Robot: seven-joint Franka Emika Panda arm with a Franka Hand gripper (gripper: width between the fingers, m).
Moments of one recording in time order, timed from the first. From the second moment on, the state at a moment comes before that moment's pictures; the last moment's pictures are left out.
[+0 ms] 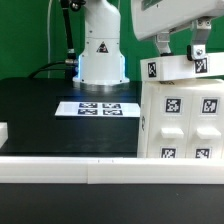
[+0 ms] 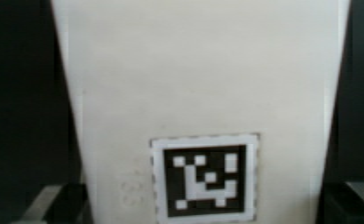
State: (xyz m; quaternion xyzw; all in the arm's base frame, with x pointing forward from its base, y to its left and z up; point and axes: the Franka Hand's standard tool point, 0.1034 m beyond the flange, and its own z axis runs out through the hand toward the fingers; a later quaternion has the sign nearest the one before) arm 0.621 0.071 0.162 -0.79 0.59 -0.07 0.11
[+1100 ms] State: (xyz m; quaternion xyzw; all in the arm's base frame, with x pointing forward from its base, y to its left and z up) arm 0.620 0.073 0.163 -0.56 0.82 -0.01 0.15
